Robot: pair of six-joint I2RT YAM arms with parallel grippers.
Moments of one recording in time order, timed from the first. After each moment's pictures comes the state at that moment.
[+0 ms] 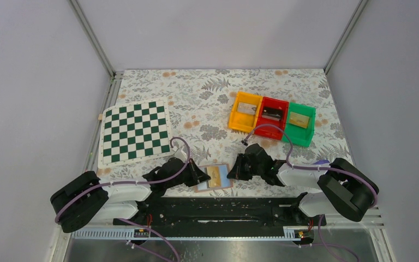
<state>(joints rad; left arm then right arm) -0.91 1.17 0.17 0.48 0.08 -1.14 0.79 1.36 0.38 0.19 -0.22 0.90</state>
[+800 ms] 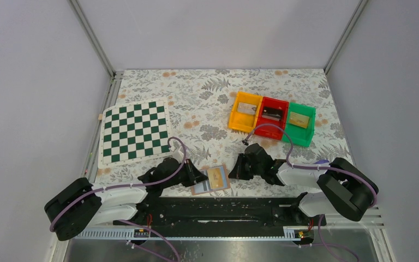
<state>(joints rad) -0.86 1.08 0.13 0.46 0.16 -1.08 0.79 1.36 0.38 0.16 -0.19 0.89</state>
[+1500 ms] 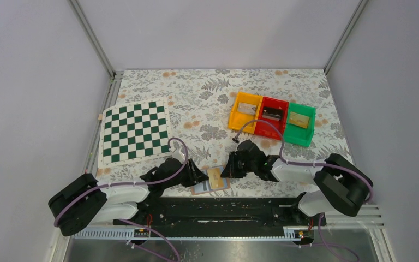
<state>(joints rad) -0.86 1.12 0.13 0.43 0.11 -1.07 0.85 1.37 0.49 0.12 -0.25 0.86</state>
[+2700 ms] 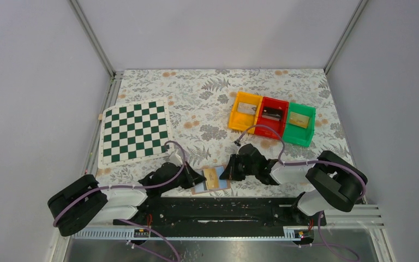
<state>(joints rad) -0.88 1.15 0.05 0.62 0.08 -1.12 0.85 1.48 0.42 0.31 -0.27 0.97</state>
